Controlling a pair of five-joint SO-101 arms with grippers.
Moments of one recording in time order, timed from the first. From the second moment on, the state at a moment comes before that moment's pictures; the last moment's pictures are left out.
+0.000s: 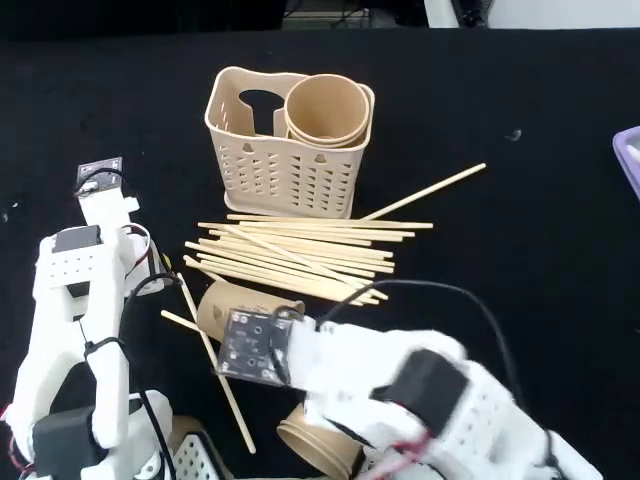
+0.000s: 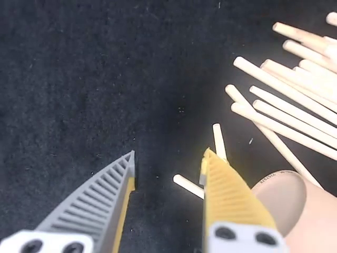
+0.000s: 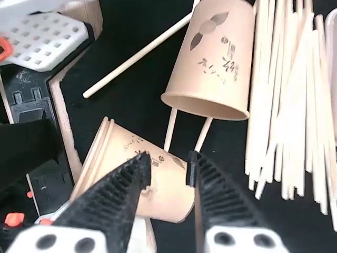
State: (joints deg) left arm -17.7 -24.6 46.8 60.5 -2.3; right arm -56.5 -58.1 39.3 98.2 22.2
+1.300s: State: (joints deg) left arm -22.0 -24.6 46.8 58.3 -2.3; right arm -73.8 -26.1 42.2 93.4 24.6
